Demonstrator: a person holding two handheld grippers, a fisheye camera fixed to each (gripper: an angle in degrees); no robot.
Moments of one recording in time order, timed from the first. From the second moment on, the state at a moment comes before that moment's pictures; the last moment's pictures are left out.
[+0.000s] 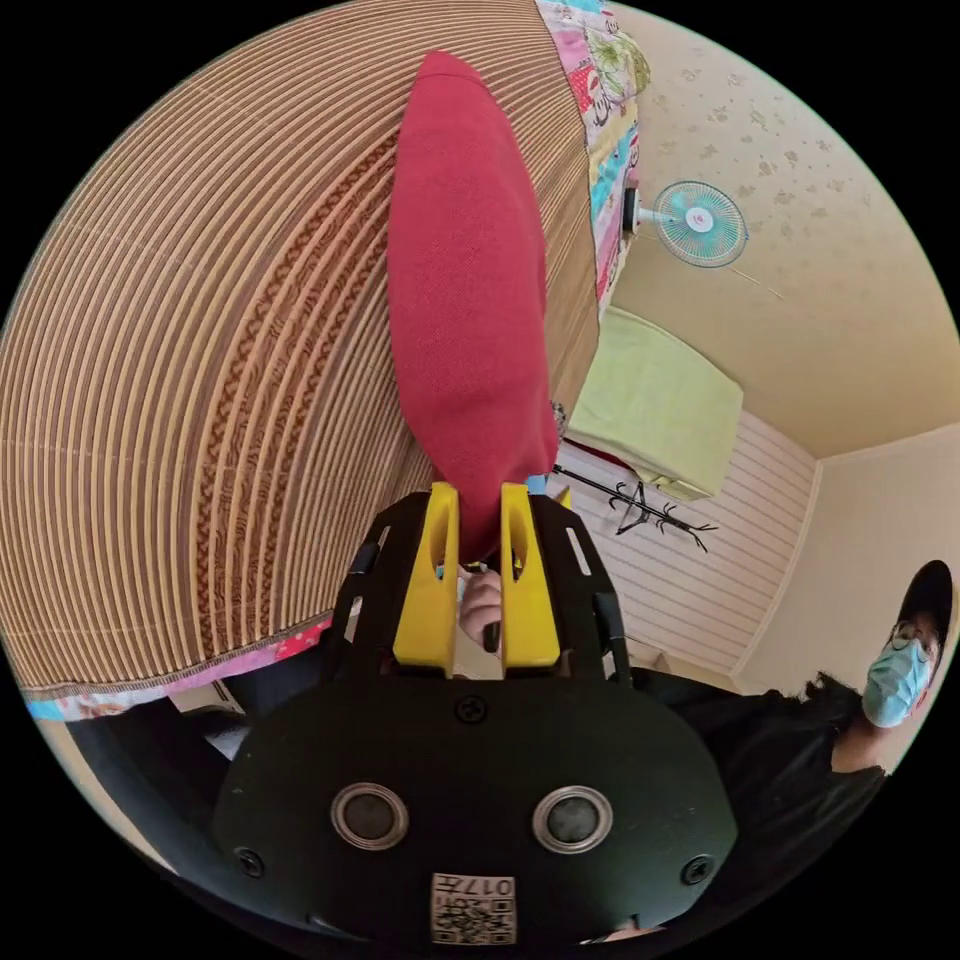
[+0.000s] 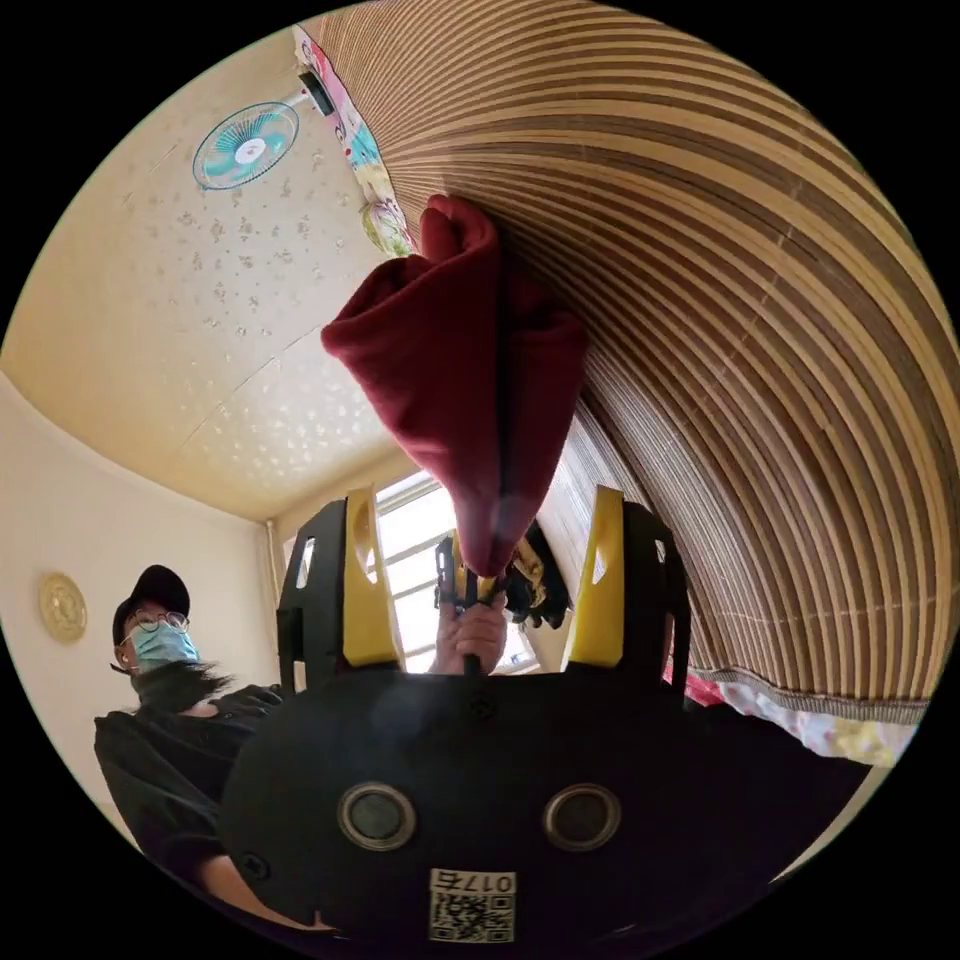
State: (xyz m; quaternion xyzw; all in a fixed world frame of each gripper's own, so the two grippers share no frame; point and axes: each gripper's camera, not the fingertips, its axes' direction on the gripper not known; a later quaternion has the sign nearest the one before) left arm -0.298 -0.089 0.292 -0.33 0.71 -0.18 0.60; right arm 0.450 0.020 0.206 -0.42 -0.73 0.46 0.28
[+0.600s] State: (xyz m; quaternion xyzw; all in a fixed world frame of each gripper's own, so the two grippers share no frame) left arm -0.589 -0.086 0.145 -0.09 0.73 -0.15 0.66; right arm 0.262 -0.212 -0.055 -0.27 -0.91 0.25 0.21
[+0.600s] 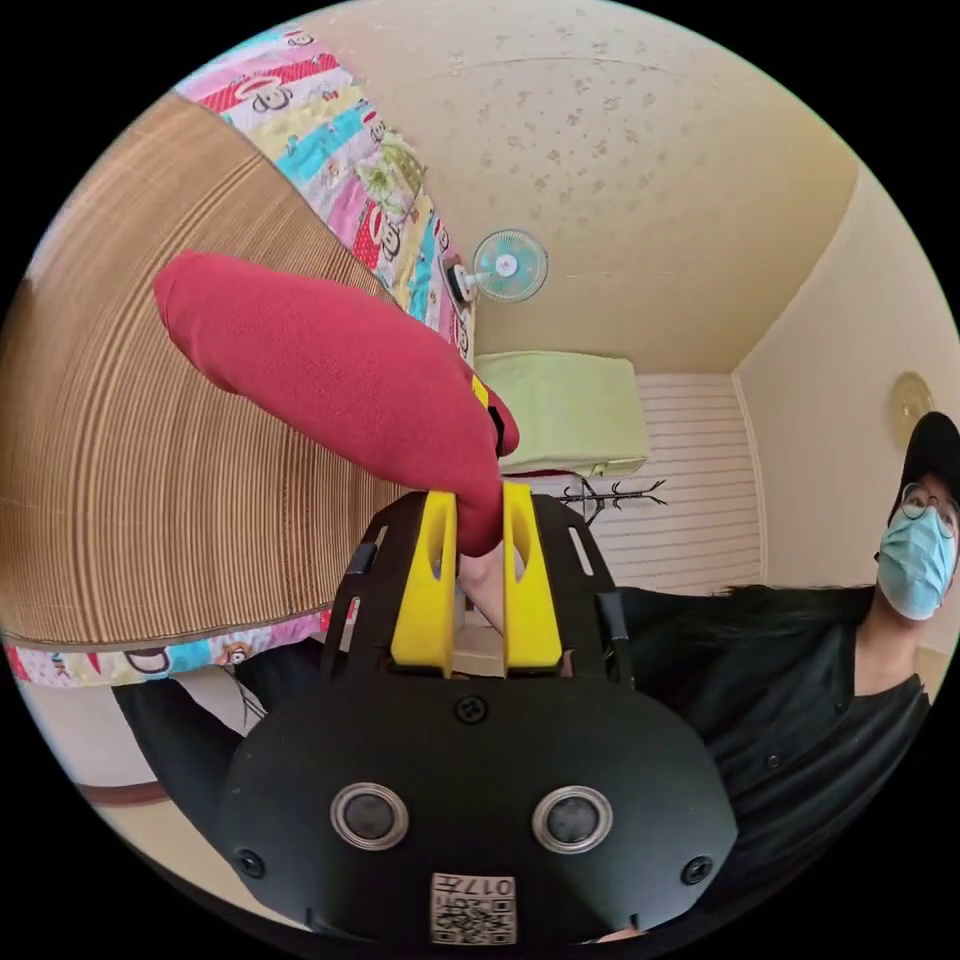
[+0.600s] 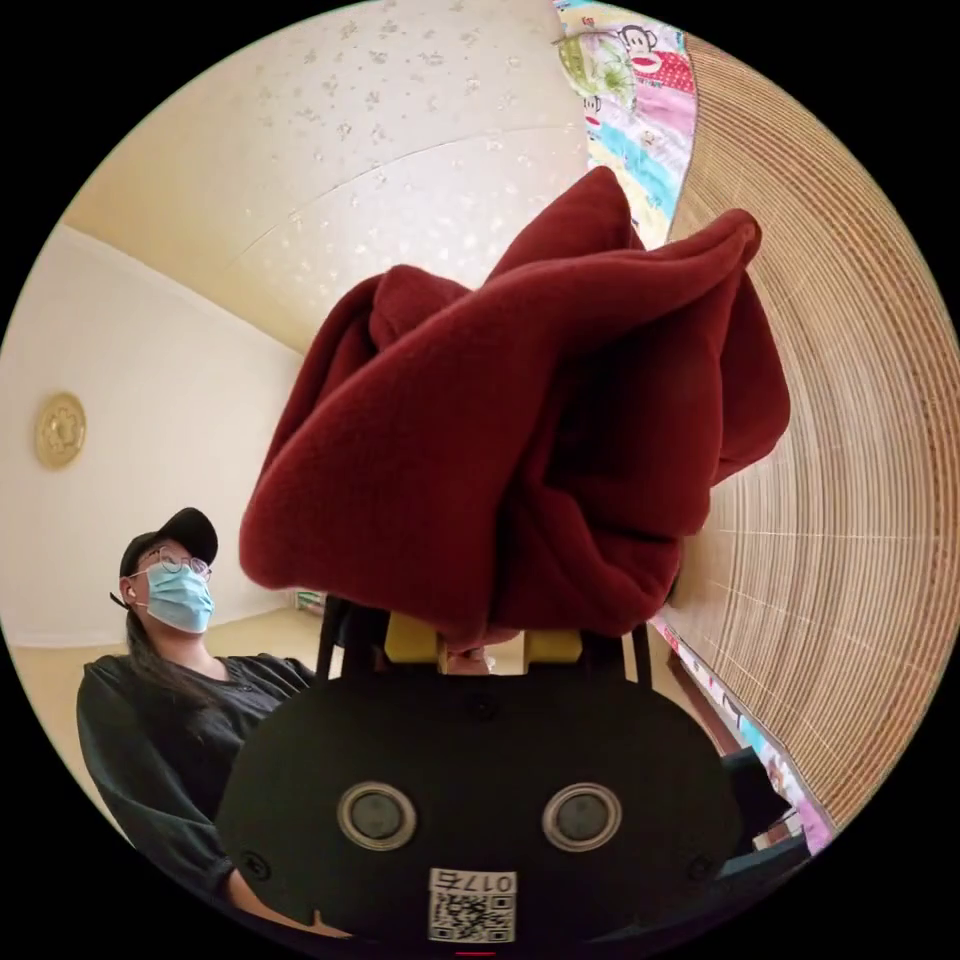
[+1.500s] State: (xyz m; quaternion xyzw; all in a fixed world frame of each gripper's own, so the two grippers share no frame) left arm -0.760 0.051 0.129 0.00 0.49 -0.18 0.85; right arm 0.073 -0.137 -0.292 -0.39 -0.68 -0.17 0.60
